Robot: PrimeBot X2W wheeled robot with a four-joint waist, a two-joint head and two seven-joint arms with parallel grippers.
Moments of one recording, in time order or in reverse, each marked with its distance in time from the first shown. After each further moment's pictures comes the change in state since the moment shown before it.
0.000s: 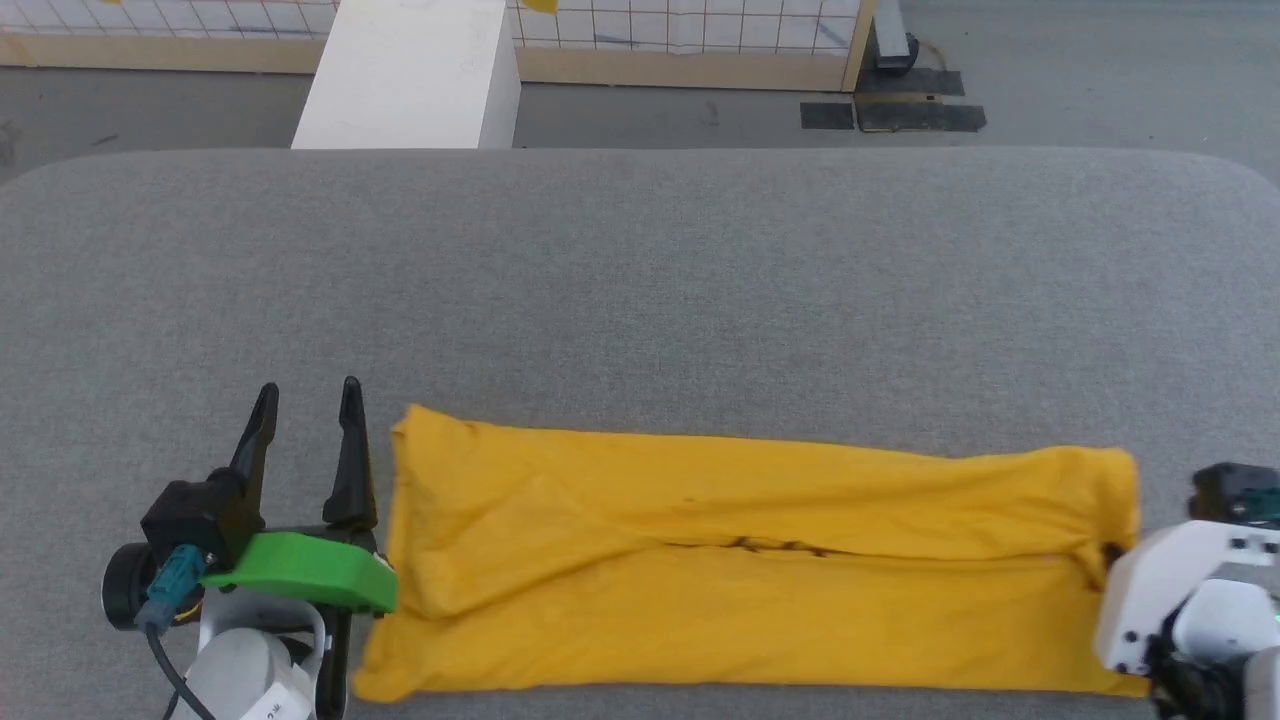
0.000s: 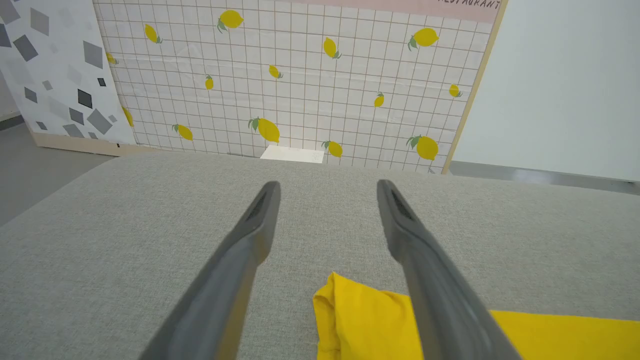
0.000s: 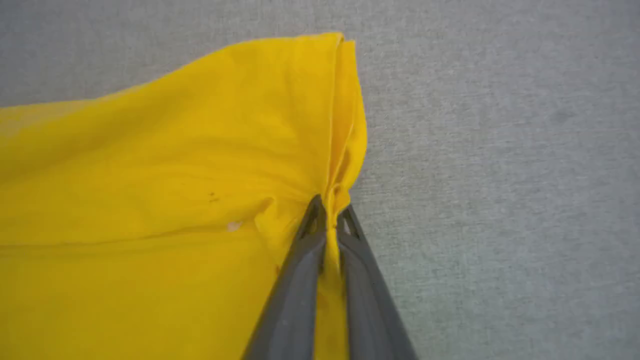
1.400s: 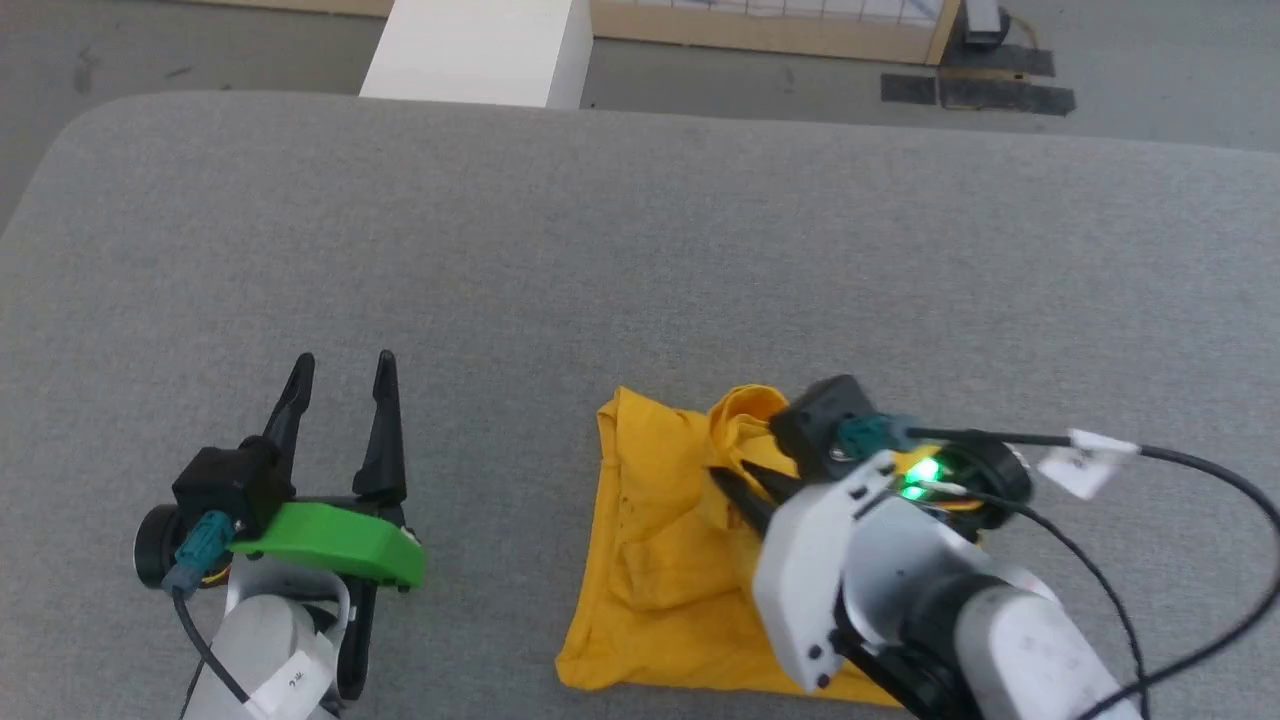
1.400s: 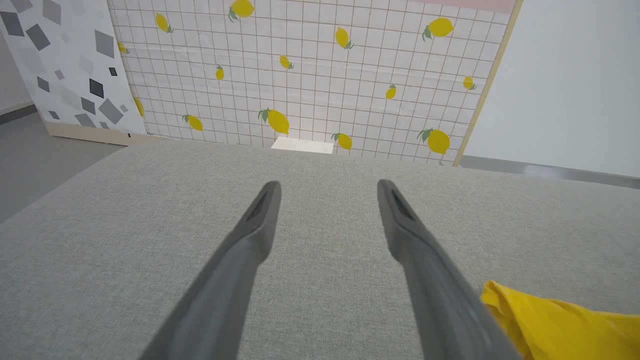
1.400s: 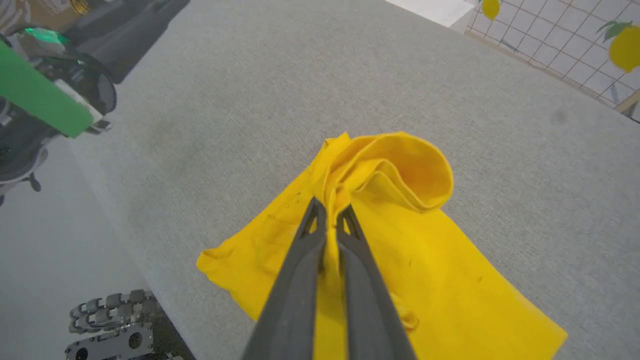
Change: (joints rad) left arm -0.063 -0.030 -0.007 0.050 0.026 -0.049 -0.001; right arm -0.101 -0.006 0.725 -0.443 0.097 0.000 0.212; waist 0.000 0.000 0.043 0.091
